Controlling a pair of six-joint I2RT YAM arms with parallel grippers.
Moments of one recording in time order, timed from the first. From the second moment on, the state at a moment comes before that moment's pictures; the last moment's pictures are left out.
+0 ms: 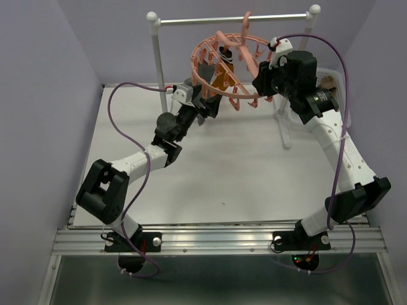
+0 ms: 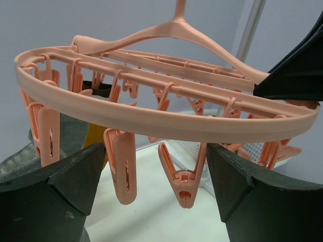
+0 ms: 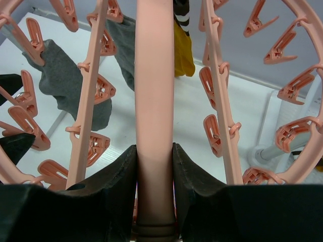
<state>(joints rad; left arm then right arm) -0.58 1.57 0.95 1.03 0.03 -0.20 0.35 1.53 1.79 -0.57 -0.08 0.02</state>
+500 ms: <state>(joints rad) -0.61 1.57 0.96 1.03 0.00 -0.15 0.35 1.53 1.79 -0.57 -0.08 0.02</state>
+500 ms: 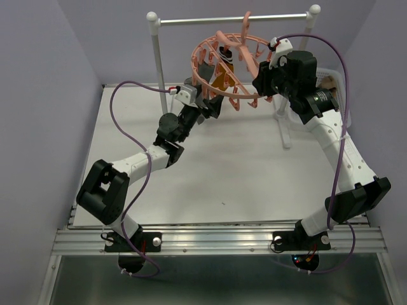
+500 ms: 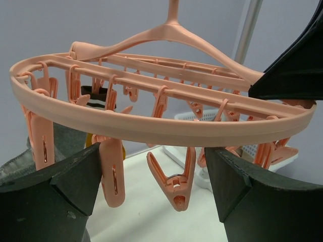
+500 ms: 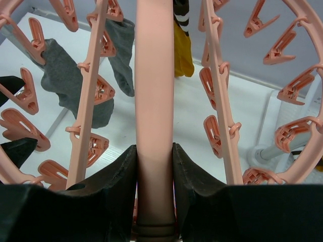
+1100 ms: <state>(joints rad) -0.61 1.56 0.96 0.99 0.01 -0.14 0.35 1.53 1.79 -0.57 -0.08 0.02</state>
